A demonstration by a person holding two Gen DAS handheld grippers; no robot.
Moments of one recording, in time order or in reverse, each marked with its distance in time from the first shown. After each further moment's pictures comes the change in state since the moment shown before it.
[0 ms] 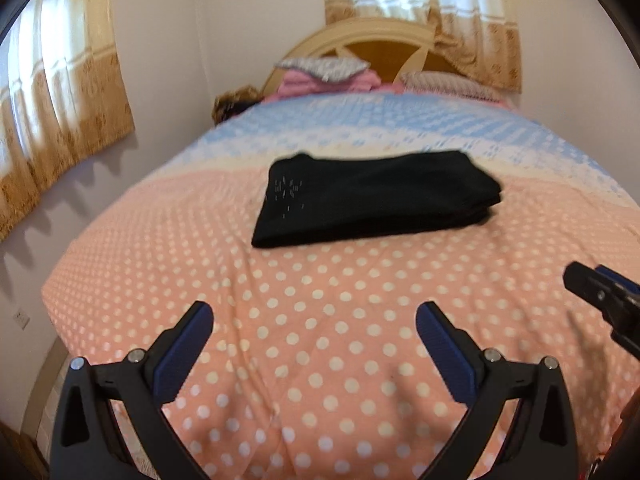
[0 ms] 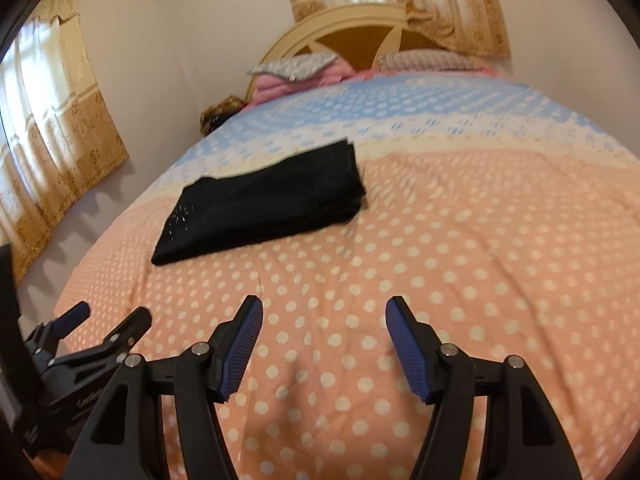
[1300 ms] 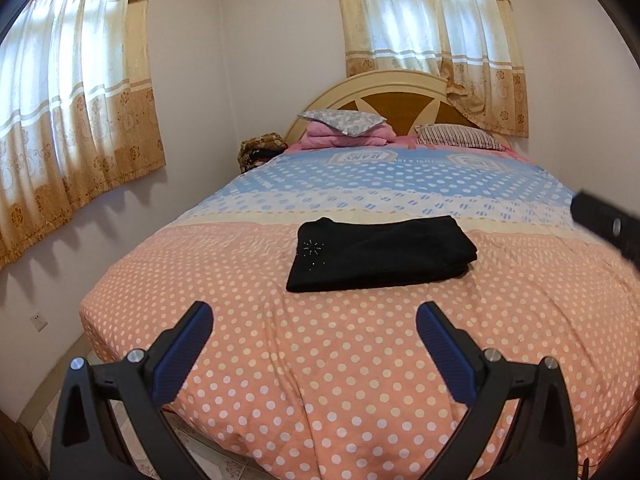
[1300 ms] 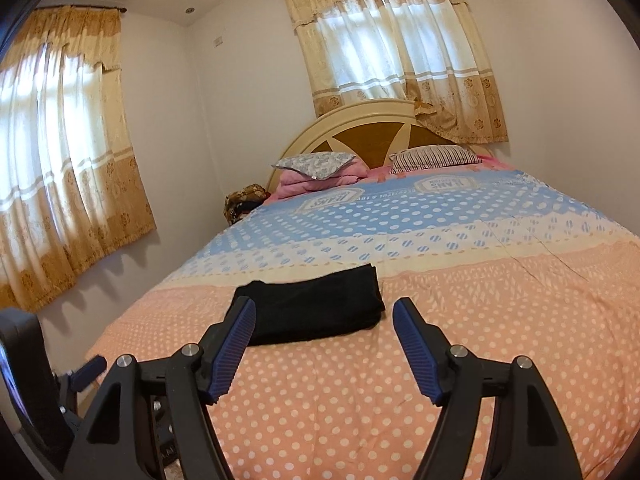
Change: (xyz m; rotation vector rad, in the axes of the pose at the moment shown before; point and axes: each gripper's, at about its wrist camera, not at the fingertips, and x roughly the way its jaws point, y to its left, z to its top) left arm -0.092 0.007 0.014 -0.060 -0.146 0.065; right arm -0.129 0.045 0.029 -0.040 -0.314 0.028
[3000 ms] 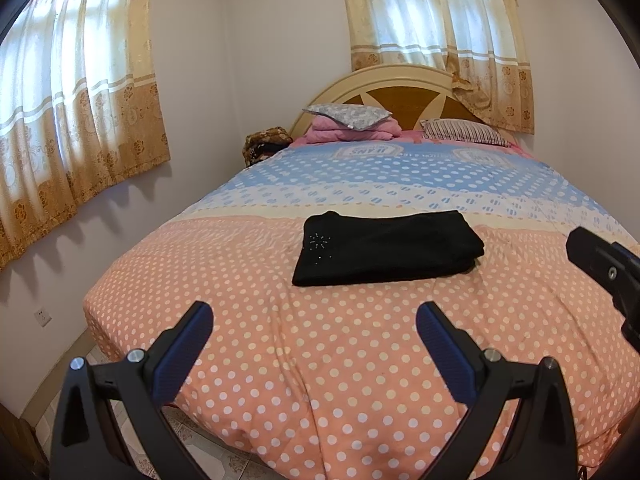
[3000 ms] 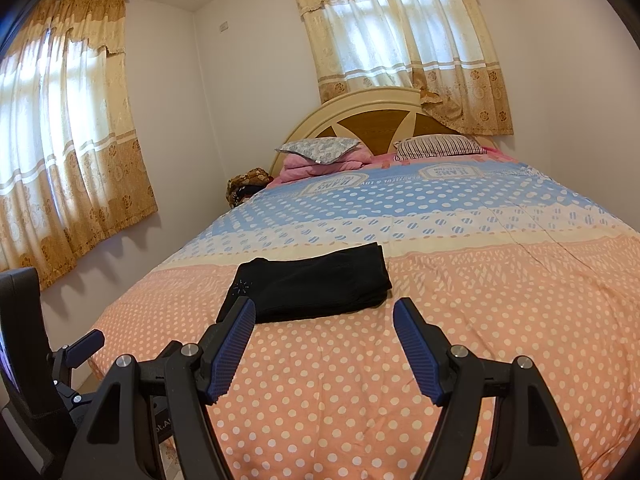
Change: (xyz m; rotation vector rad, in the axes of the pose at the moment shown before) left arm 0.007 0.001 0.000 -0.001 0.021 0.020; right arm 0.003 0.007 -0.015 -0.015 0.047 0.014
